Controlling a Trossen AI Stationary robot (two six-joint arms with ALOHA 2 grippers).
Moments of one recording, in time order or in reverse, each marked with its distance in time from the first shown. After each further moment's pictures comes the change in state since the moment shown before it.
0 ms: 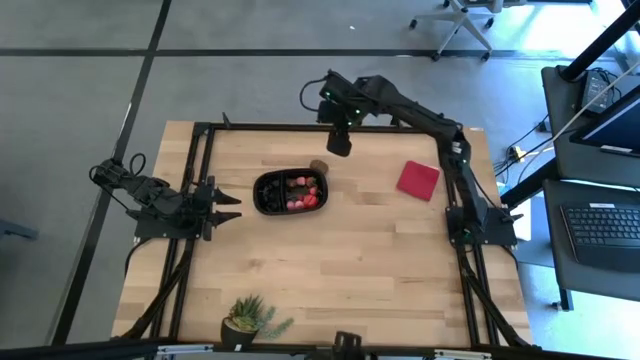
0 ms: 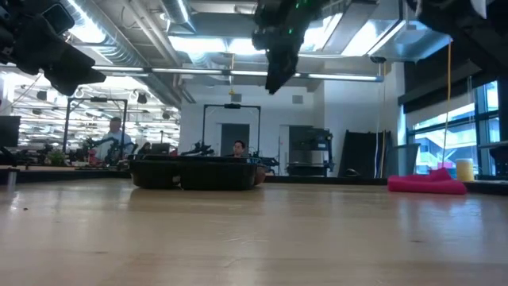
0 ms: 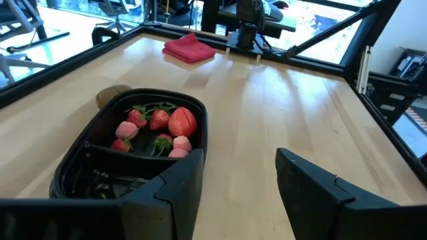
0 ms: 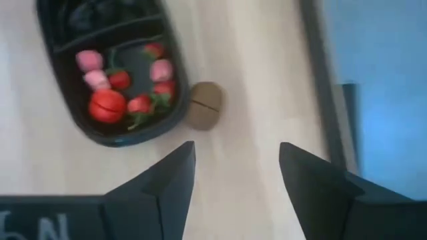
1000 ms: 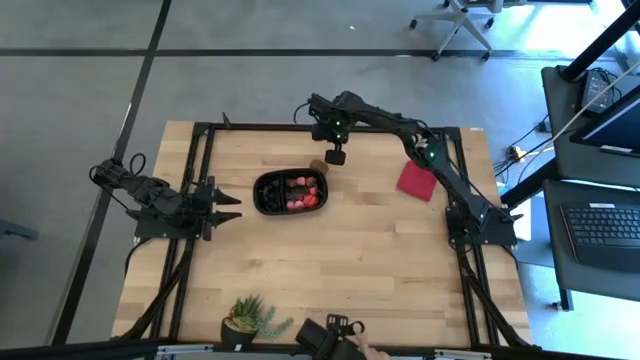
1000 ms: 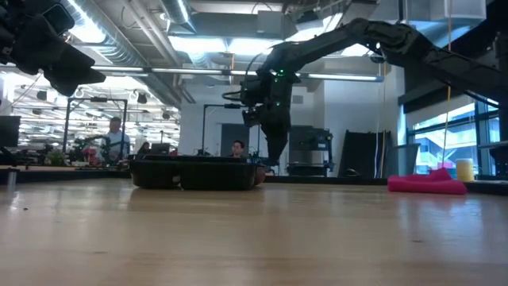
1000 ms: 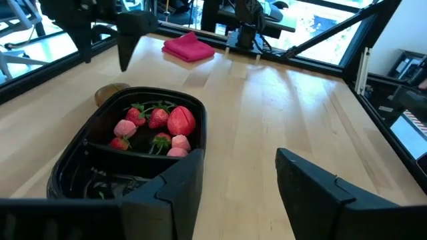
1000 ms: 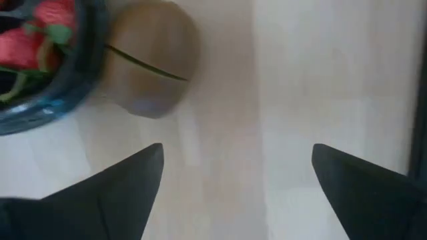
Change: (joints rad) left arm 0.000 0.000 0.000 -0.001 0.003 -0.014; right arm -0.088 0.334 -0.001 0.007 -0.061 -0.169
